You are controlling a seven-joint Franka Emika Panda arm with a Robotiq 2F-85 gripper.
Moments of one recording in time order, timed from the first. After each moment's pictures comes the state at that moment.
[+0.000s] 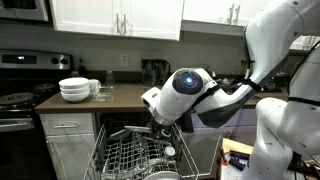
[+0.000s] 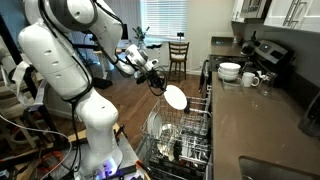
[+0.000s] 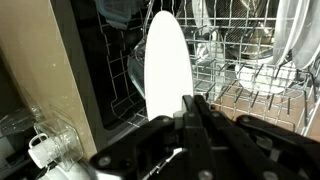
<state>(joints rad) 0.25 -0.26 0.24 -2.61 -0.91 2.40 0.58</state>
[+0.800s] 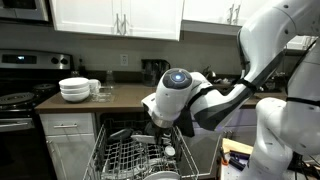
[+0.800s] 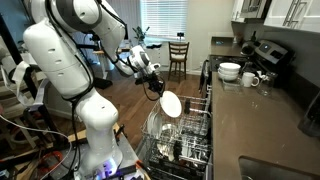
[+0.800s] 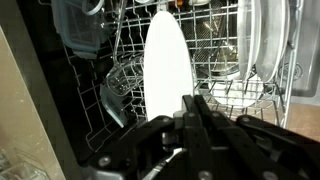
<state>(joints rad) 0.25 -0.22 0.23 -2.61 -0.69 2.40 0.49</state>
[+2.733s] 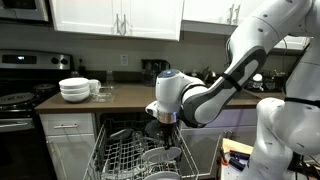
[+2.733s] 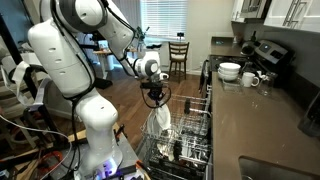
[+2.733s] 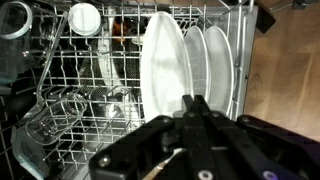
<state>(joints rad) 0.22 -0.18 0.12 -2.66 -0.21 2.43 -0.13</state>
